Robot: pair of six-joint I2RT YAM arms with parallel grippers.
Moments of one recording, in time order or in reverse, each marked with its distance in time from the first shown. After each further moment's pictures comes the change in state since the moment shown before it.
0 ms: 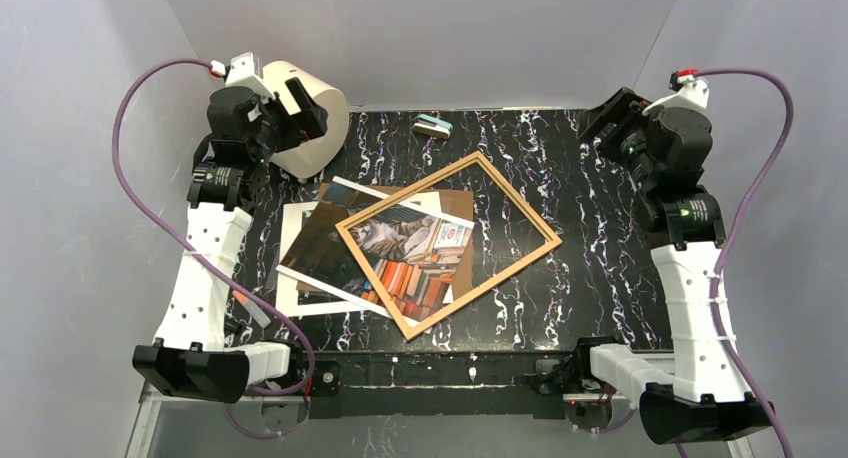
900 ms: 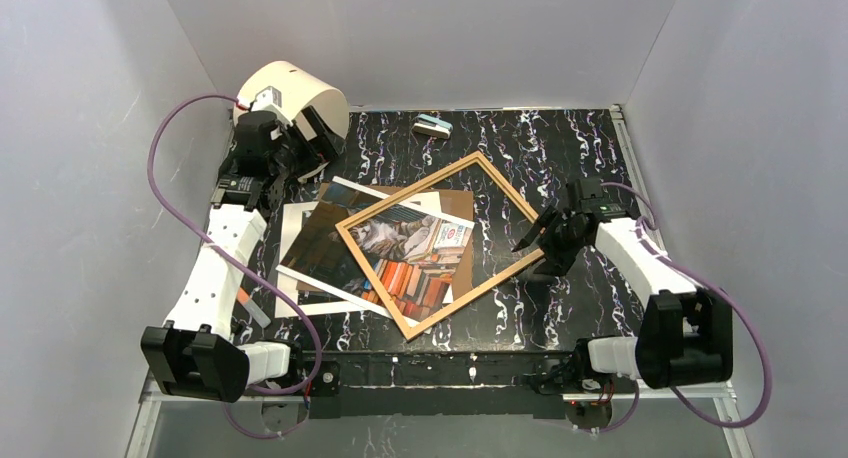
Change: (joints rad) left arm -0.002 0.003 -0.241 0.098 0.095 -0.163; right arm 0.040 0.217 -0.561 -0.268 -0.375 0.335
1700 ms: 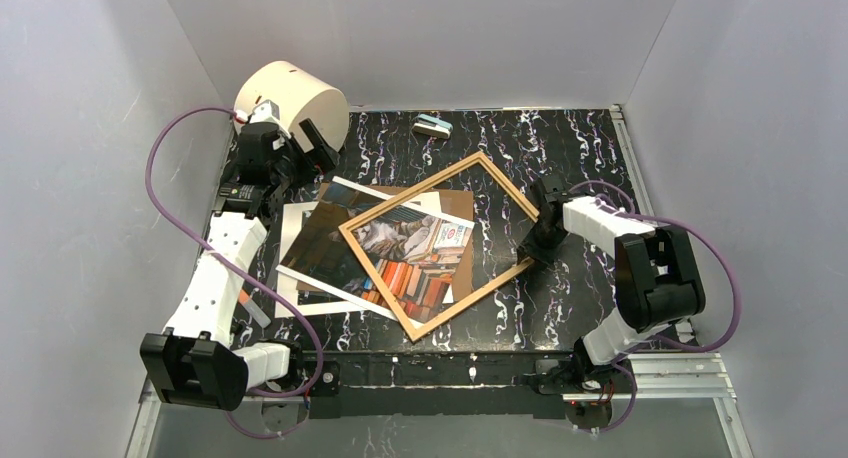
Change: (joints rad) left arm 0.000 -0.038 -0.073 -0.035 -0.086 0.008; right arm 0.138 0.330 0.076 0.033 0.297 0.098
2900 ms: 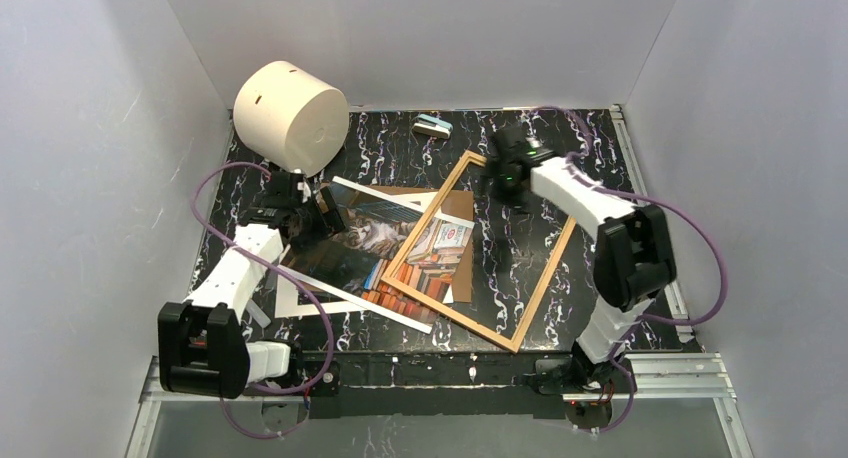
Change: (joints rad) left arm 0.000 0.043 -0.318 -0.095 0.080 0.006; right arm 0.097 0.145 0.446 -0.032 0.215 -0.283
